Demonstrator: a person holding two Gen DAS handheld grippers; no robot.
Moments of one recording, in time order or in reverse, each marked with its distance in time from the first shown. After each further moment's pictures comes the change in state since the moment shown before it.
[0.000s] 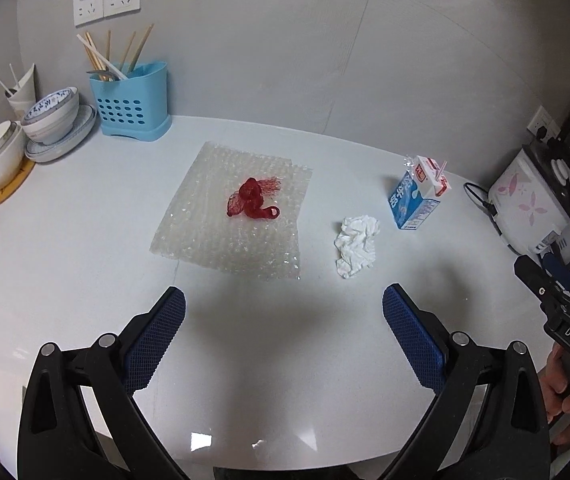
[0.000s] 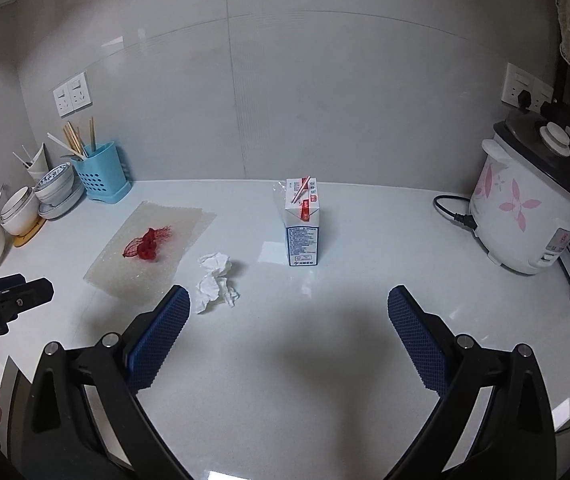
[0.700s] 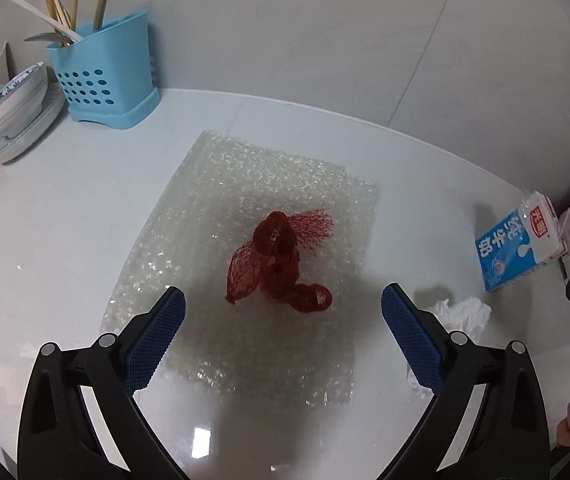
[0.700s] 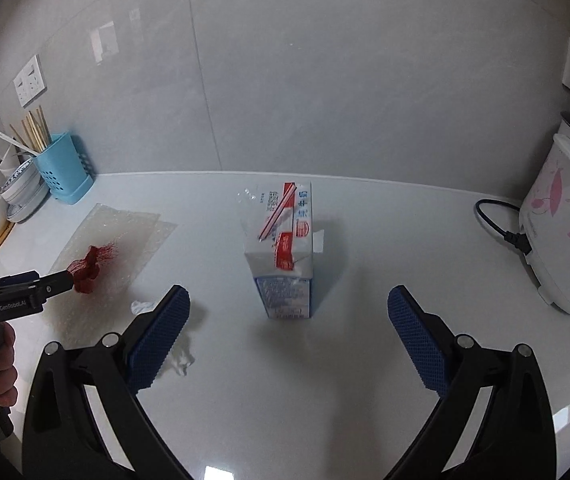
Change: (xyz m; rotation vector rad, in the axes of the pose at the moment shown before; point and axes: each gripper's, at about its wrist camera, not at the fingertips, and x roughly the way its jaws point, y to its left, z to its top) left arm 0.165 0.027 0.071 -0.066 0.086 0.089; right arm 0.144 -0.023 0.046 -0.015 0.088 0.023
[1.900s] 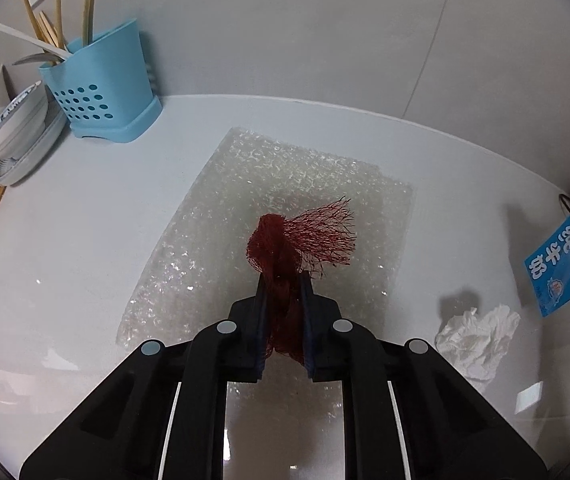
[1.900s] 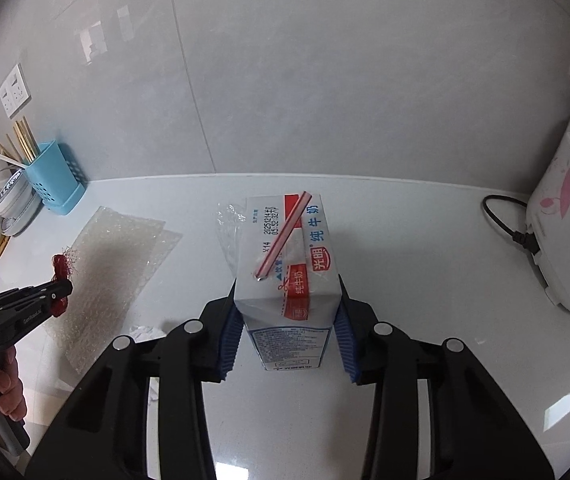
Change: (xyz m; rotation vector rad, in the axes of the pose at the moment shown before) left arm 0.007 -0.006 0.009 0.067 0.019 0.079; right arm 0.014 0.006 0.018 0.045 0.047 0.002
